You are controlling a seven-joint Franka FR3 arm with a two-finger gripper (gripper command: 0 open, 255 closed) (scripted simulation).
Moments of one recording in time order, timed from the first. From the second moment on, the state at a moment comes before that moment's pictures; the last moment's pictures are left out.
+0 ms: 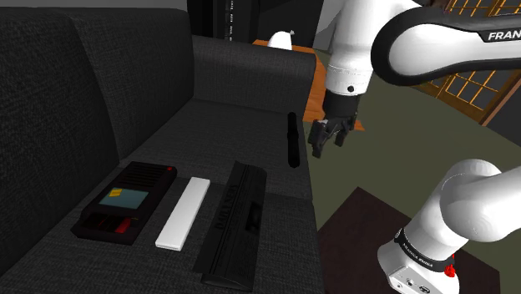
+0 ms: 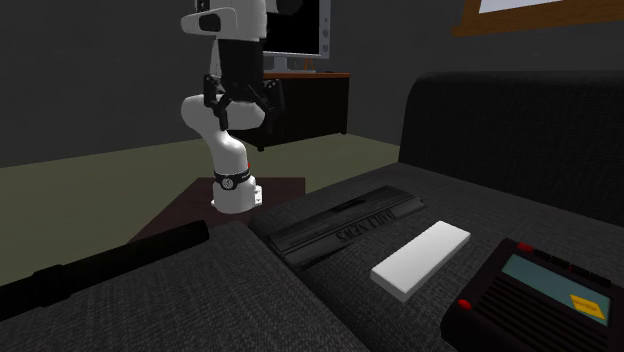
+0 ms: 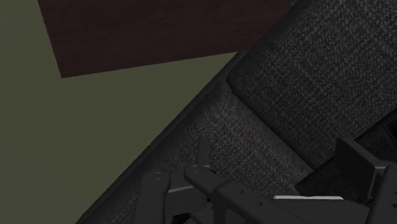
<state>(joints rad) 0.03 -0.66 0.36 -2.46 0.18 1.74 0.40</state>
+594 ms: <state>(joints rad) -0.01 -0.43 0.59 -2.34 0.23 1.91 0.76</state>
